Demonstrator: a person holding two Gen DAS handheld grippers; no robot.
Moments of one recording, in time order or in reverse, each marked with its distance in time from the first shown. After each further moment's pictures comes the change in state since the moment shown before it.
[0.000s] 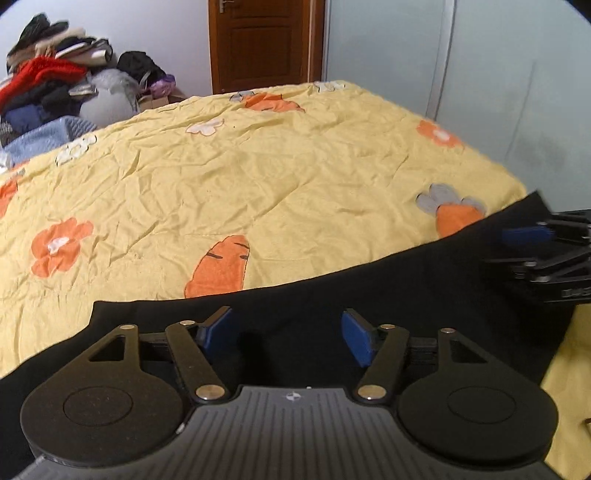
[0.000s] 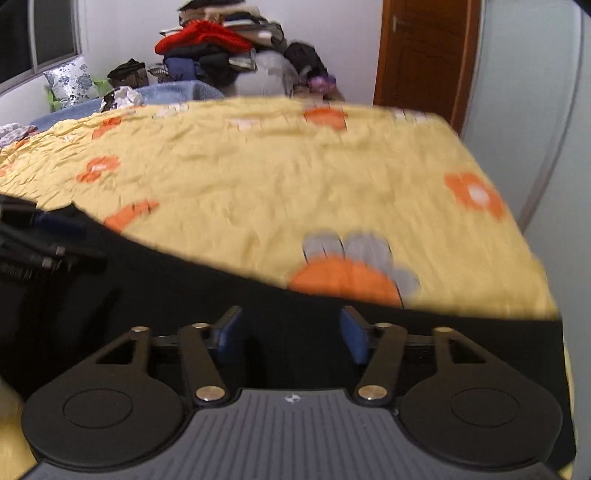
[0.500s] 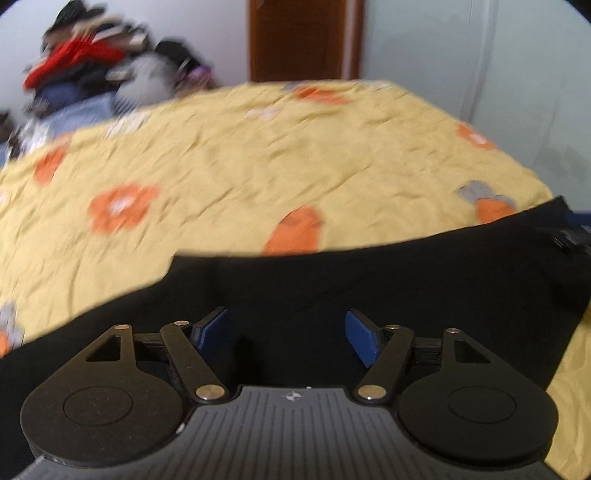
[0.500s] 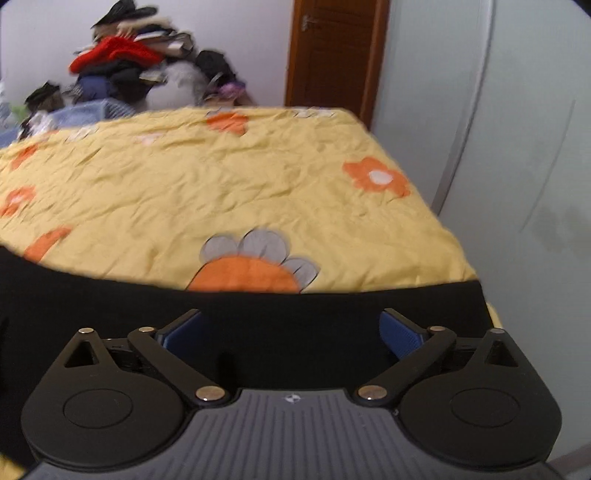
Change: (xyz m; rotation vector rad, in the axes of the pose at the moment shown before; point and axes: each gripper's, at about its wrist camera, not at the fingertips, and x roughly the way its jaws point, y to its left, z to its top) left arm -0.033 0.052 -0.030 -0.118 0.033 0.063; right arm -0.009 -0.012 -0.001 0.124 -0.023 -0.244
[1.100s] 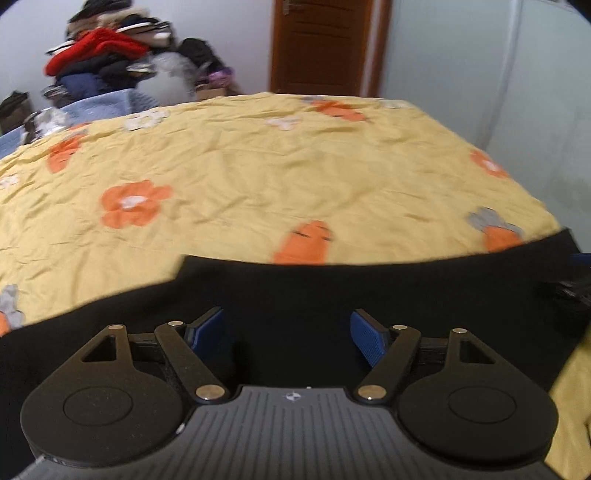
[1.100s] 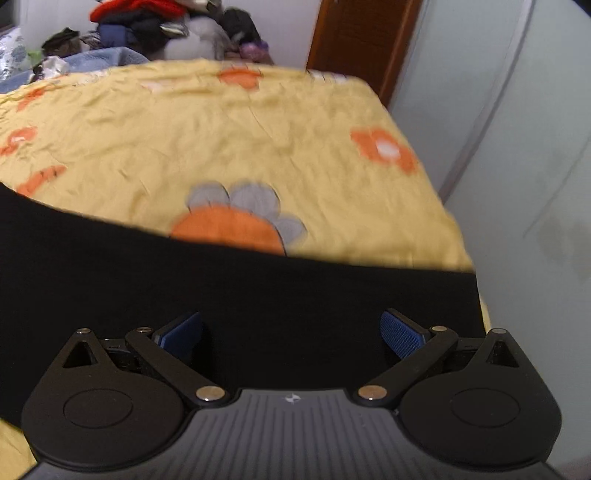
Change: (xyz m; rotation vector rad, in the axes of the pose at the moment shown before) left arm -0.011 -0.012 0.001 -0.054 -0.061 -0.003; right arm 0.021 -0.023 -0.005 -0.090 0.122 -0.018
